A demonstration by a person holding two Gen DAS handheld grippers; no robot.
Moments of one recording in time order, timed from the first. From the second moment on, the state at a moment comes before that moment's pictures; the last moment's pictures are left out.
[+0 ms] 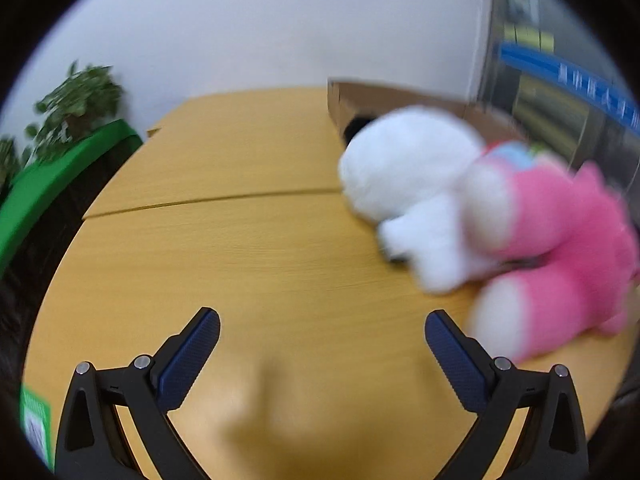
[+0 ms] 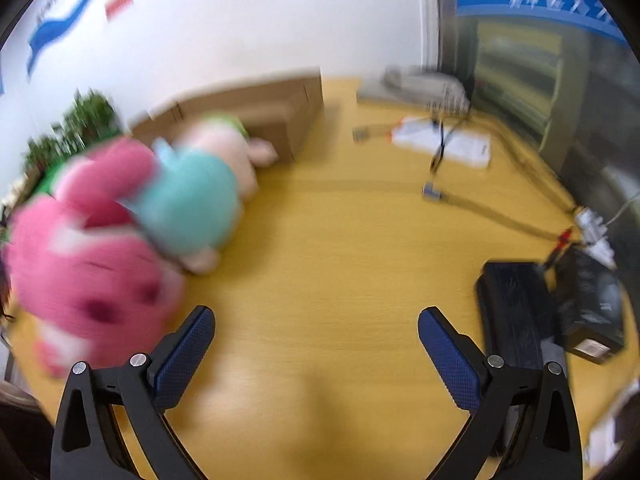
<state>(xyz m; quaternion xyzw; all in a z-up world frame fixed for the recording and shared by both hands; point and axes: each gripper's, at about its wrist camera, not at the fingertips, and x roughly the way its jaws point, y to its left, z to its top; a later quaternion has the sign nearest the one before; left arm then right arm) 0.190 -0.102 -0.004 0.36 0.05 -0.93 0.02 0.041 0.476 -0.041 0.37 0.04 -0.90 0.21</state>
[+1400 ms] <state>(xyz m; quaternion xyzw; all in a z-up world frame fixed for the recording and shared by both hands) 0.114 0.073 0.062 0.32 0.09 -0.94 -0.06 0.127 0.312 0.006 0.34 0.06 -0.92 0.18</state>
